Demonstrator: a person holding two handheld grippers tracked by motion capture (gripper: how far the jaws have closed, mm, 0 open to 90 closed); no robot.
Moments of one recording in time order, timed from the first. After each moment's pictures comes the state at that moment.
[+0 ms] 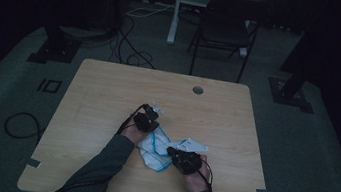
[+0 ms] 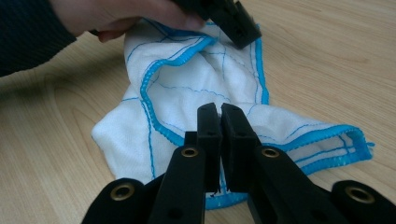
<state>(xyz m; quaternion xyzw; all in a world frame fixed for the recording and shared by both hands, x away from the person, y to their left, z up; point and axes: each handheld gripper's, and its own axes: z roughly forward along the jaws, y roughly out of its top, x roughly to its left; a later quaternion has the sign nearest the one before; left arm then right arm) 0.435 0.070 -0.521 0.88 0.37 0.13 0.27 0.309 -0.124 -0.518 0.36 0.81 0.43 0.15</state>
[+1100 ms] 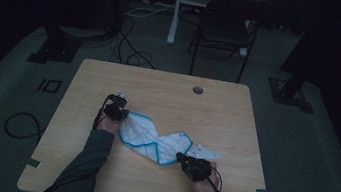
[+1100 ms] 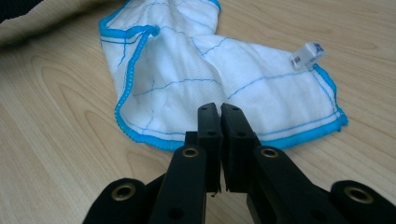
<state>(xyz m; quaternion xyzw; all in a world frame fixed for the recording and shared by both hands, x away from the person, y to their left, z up) 0.455 0.173 -0.524 0.78 0.54 0.17 0.26 0.293 -0.153 -0.523 0.38 0.80 0.43 0.16</state>
